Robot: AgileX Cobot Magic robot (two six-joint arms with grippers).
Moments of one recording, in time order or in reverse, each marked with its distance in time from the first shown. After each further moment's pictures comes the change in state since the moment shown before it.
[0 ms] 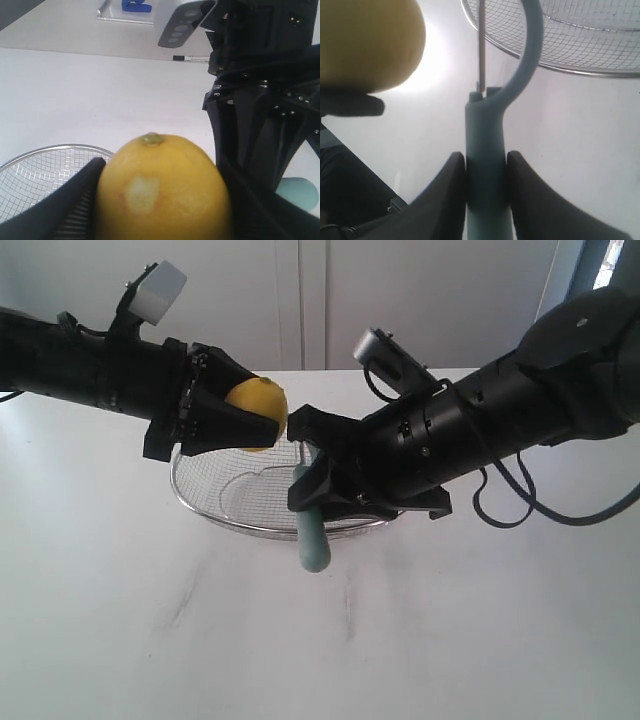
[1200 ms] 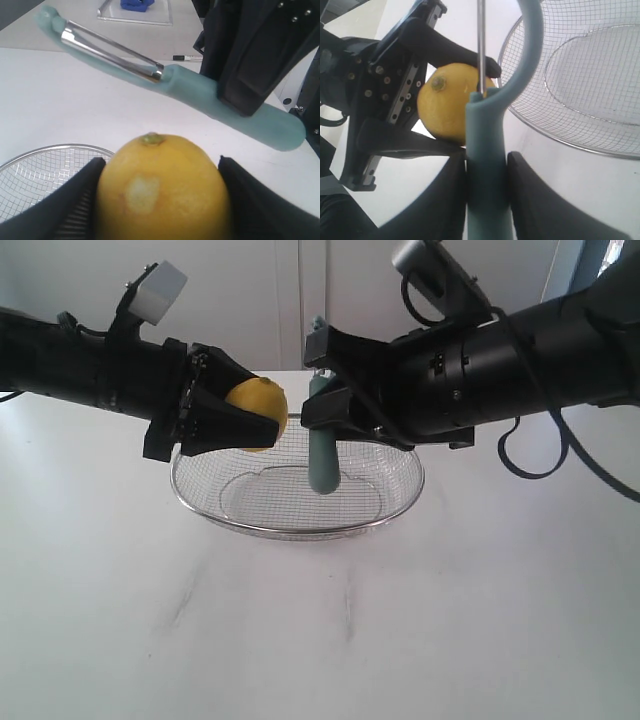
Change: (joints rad) left arm 0.000 0.000 0.000 0.000 0.000 0.000; right arm 0.000 -0.148 0.000 0.023 -0.166 -0.062
